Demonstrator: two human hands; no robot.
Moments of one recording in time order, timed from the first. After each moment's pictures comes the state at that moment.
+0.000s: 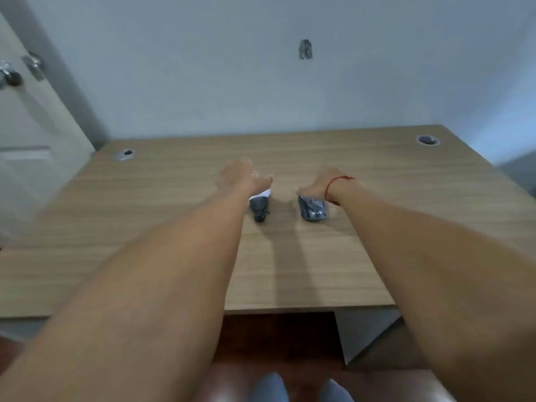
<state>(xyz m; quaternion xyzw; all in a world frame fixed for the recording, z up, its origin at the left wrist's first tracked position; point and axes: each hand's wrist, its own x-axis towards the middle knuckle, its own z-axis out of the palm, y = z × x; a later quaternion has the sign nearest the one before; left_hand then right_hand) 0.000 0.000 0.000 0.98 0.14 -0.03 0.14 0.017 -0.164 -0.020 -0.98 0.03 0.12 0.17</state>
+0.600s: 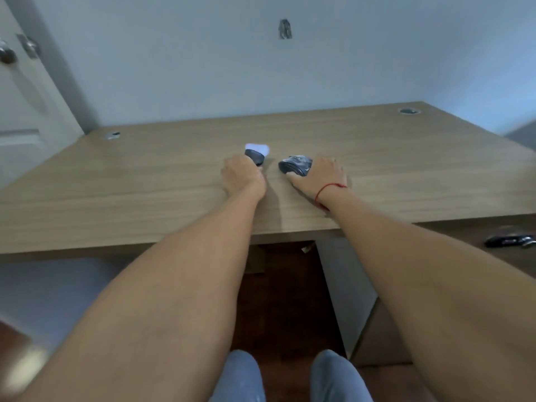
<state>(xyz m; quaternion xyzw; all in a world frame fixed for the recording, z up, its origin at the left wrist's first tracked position) -0.057 -0.047 -0.118 0.92 0.22 0.16 0.28 -0.063 -0.186 -0.128 -0.96 0.04 -0.11 0.25</state>
